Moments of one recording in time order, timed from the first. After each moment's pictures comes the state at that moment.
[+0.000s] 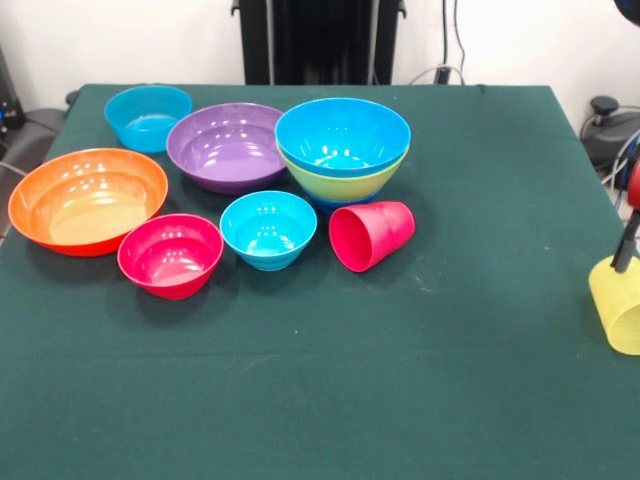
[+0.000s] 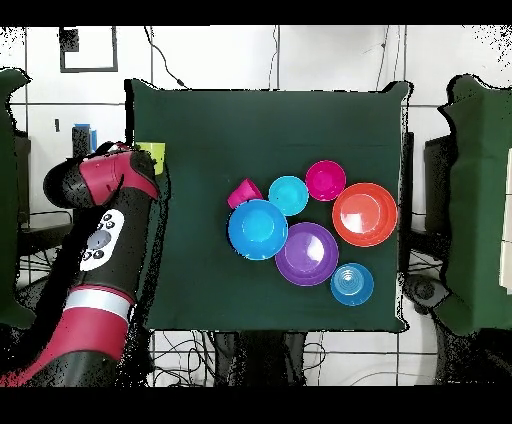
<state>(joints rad) 0.45 -0.15 -0.41 1.03 0.23 0.47 2.73</state>
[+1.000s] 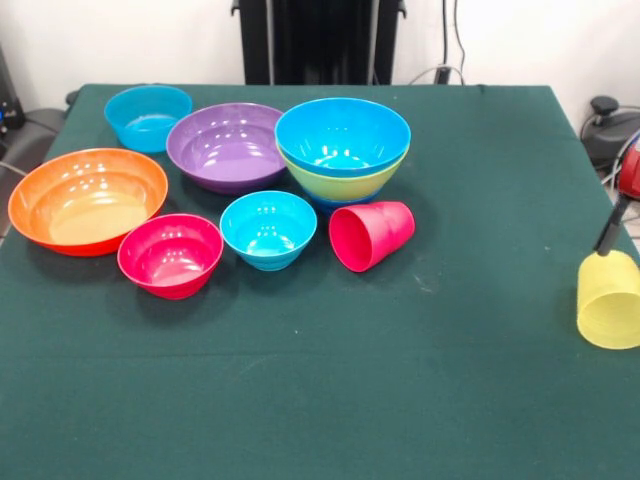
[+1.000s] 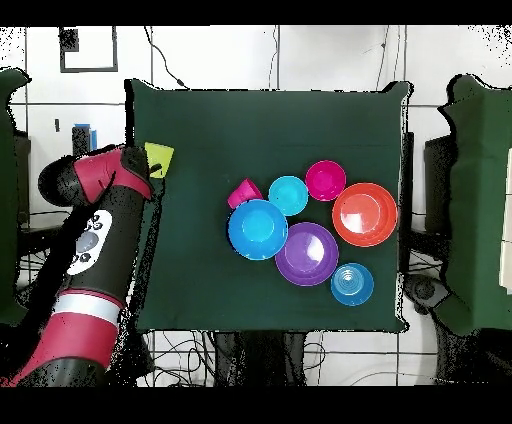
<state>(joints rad) 0.47 -0.13 -0.48 1.00 0.23 0.60 2.73</state>
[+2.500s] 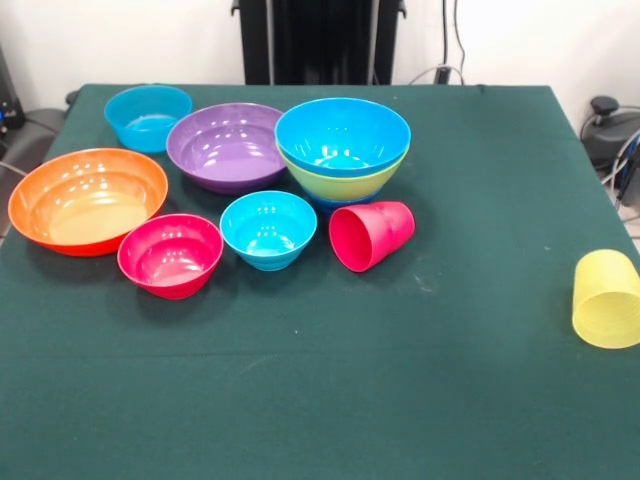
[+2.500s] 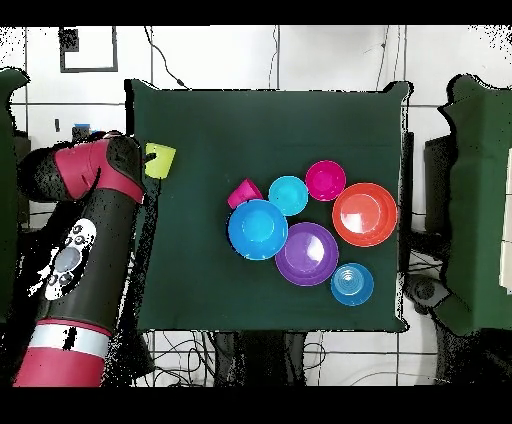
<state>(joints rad) 0.47 -0.25 -0.52 1.02 0.22 0.65 2.73</state>
